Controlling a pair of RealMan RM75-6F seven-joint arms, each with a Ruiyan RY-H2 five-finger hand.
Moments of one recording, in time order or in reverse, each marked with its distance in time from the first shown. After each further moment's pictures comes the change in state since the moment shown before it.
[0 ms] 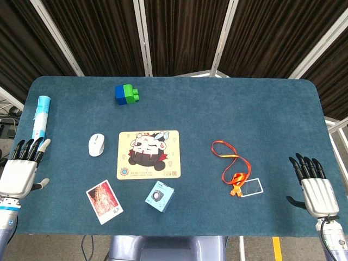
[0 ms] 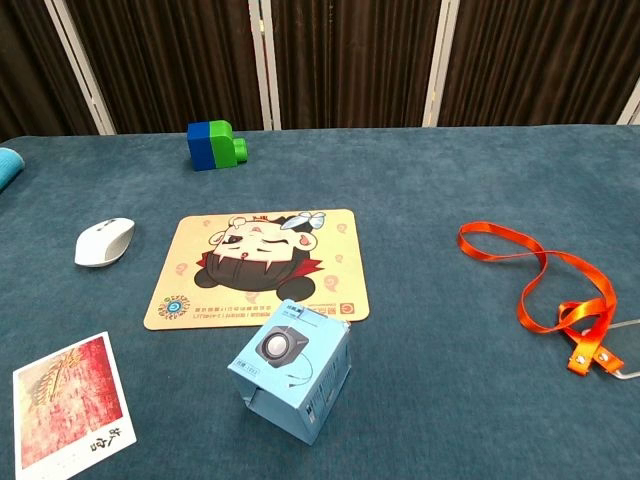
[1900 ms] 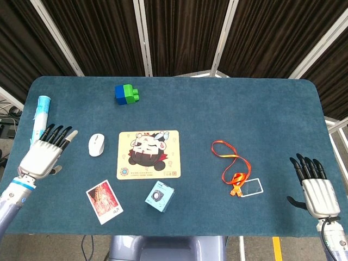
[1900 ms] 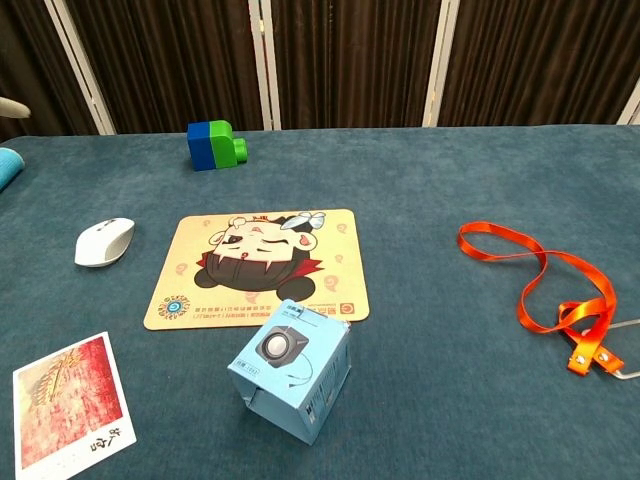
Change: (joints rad) left arm -0.225 0.066 -0.019 0.103 0.110 -0.267 -0.001; right arm -0.002 0.001 -0.003 0.003 -0.003 0.006 0.005
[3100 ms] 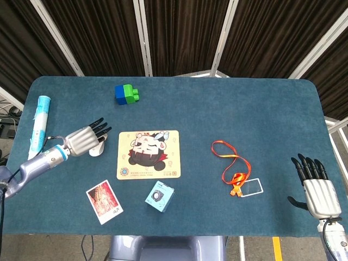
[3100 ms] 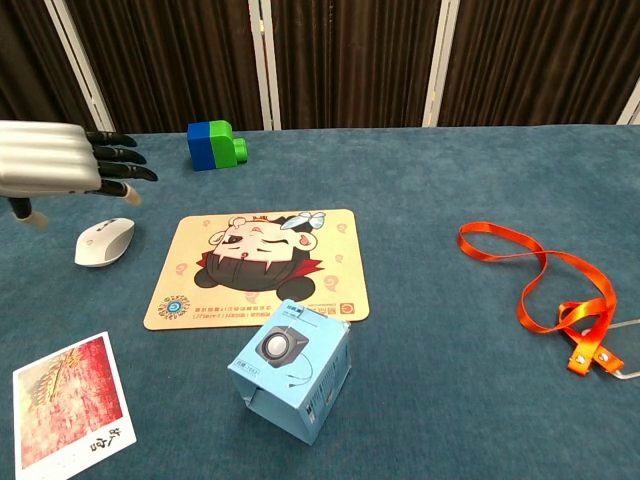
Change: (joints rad) left arm -0.398 -0.397 0.234 0.891 0.451 -0.121 -0.299; right arm -0.006 0.002 0.001 -0.002 0.002 0.006 0.013
